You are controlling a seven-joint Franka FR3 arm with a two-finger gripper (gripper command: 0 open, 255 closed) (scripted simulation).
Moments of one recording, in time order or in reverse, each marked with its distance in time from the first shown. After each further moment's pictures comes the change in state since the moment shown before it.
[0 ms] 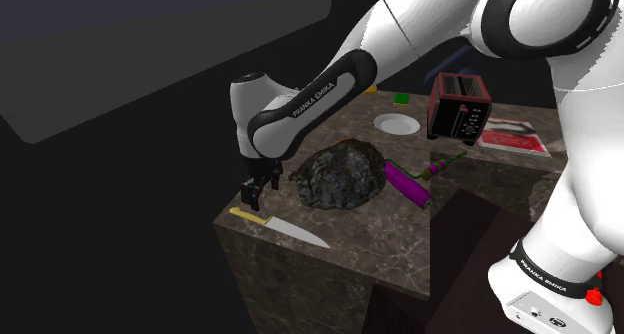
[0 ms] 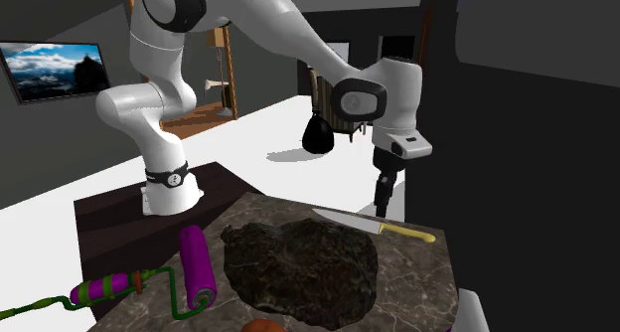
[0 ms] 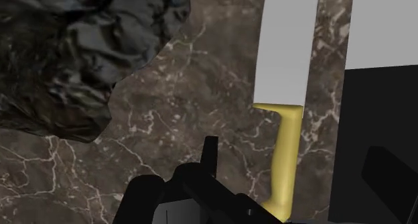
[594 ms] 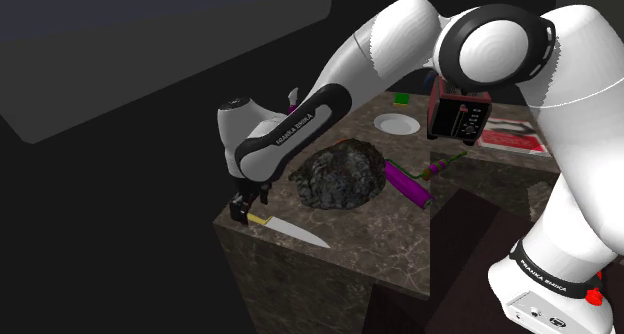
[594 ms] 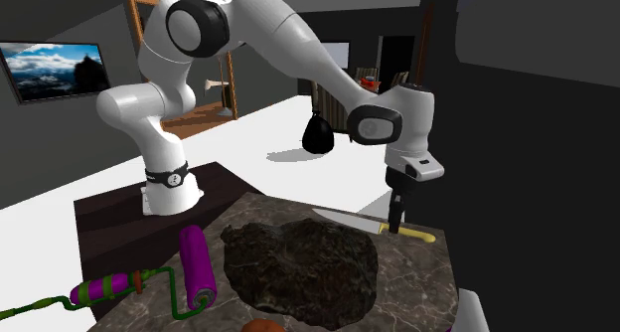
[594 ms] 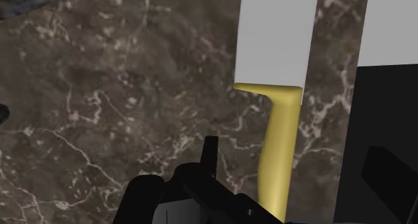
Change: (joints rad) arm 0.057 0.179 -0.020 0.155 -0.042 0.023 0.021
